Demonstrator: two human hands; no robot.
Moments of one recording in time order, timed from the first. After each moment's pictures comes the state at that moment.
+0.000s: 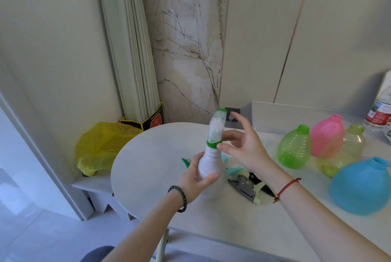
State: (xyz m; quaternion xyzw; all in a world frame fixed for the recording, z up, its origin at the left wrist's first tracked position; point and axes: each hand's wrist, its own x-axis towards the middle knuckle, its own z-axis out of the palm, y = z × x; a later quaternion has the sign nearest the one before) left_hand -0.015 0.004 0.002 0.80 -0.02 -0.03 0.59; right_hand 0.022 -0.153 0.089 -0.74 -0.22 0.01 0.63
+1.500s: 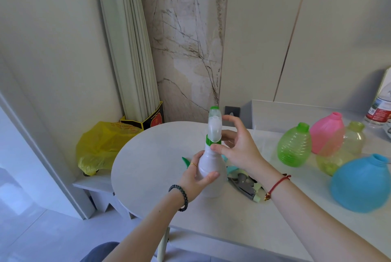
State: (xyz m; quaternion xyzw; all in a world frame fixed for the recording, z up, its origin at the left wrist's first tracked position) left_hand -0.016 0.001 0.002 0.81 -0.01 -0.03 0.59; right_hand 0.020 -0.144 0.085 -0.77 -0.22 -0.01 0.59
